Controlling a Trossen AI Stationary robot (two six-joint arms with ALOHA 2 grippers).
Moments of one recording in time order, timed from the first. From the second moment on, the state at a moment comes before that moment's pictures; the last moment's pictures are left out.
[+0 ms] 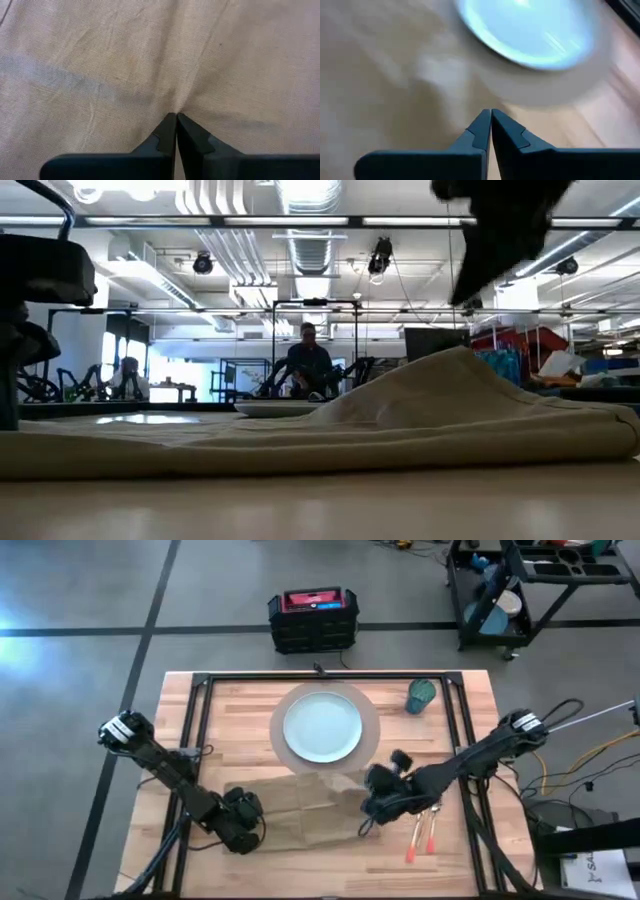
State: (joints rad) left arm -0.76 1.51 0.67 -0.40 -0.33 -1.16; right arm 0.45 1.61 1.16 -0.95 0.59 1.00
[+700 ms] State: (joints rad) left arm -0.76 1.51 0.67 -0.38 -0.33 -1.15; right arm 0.47 1.60 1.09 0.02 0.35 0.40
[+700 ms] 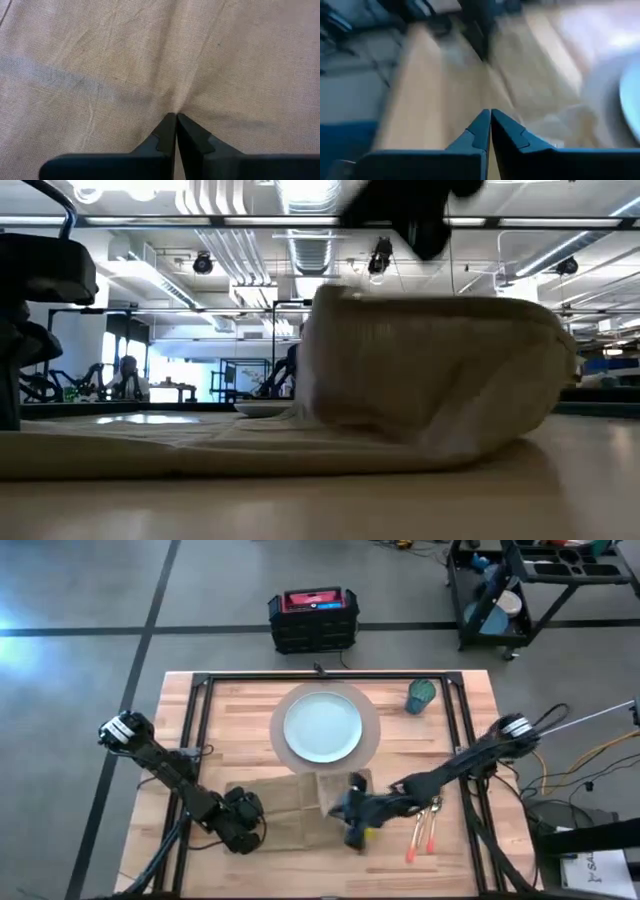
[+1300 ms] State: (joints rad) left arm -0.73 1.51 0.67 -0.35 -0.35 -1.14; right arm 0.49 1.82 1.21 -0.31 0.30 0.73
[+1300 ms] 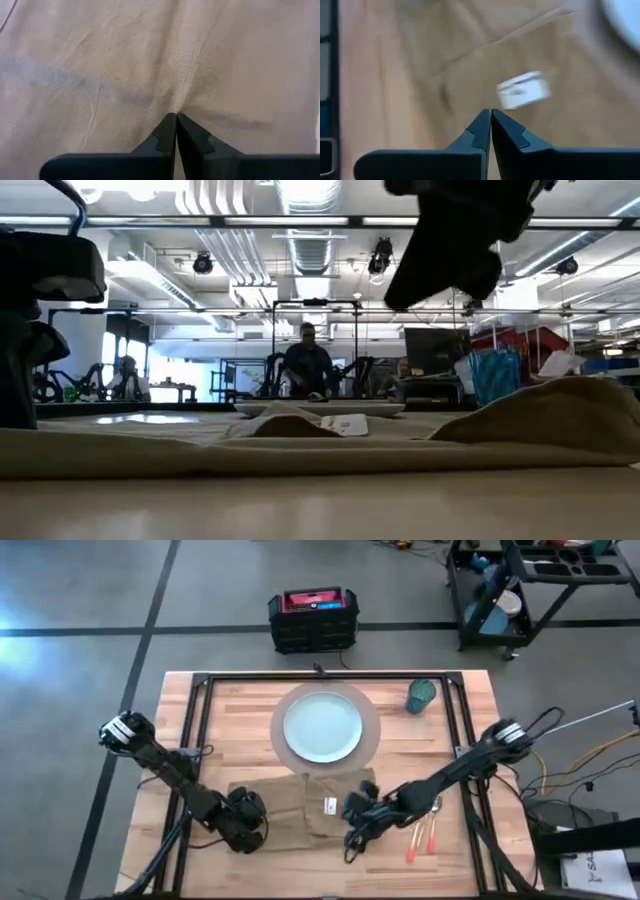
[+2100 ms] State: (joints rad) left arm -0.72 1.51 0.67 -0.34 -0.35 -1.09; right arm 0.42 2.16 1.55 -0.67 0.34 0.67
